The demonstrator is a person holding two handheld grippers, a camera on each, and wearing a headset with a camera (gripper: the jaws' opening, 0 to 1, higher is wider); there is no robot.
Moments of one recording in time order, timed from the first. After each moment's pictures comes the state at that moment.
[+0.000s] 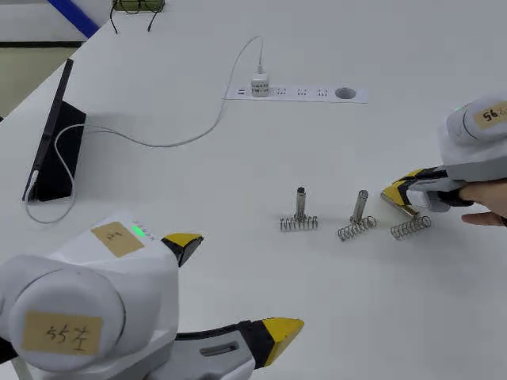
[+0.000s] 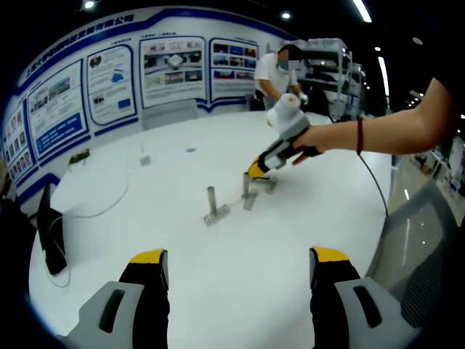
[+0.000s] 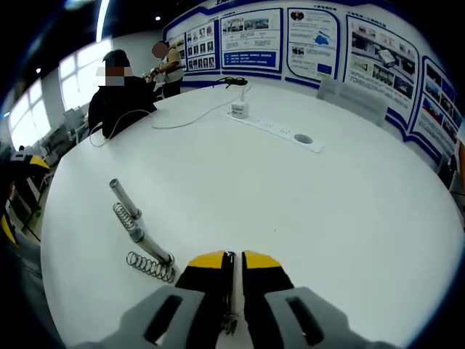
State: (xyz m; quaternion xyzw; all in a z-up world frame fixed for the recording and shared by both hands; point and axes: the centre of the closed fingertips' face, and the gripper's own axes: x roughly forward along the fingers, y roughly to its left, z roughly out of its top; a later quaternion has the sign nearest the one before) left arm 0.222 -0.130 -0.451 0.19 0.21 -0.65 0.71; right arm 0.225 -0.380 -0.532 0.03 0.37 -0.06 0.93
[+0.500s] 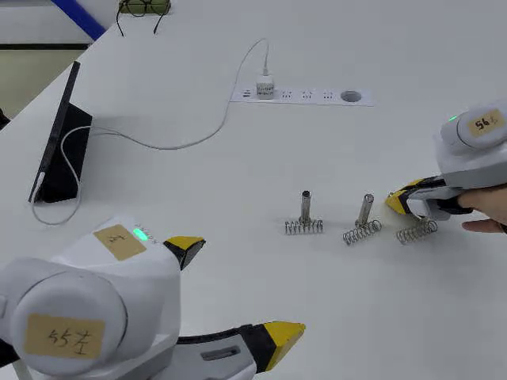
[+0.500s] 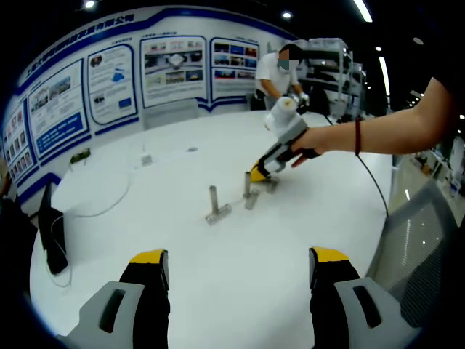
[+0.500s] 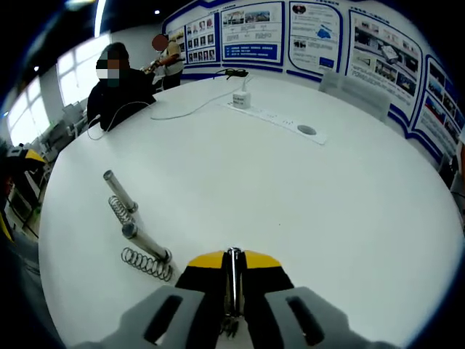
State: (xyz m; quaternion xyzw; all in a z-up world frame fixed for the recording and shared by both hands) left arm 0.224 -0.128 -0.450 0.19 0.21 -0.64 0.71; right arm 0.223 -0.378 -0.542 0.02 0.39 -0.05 0.92
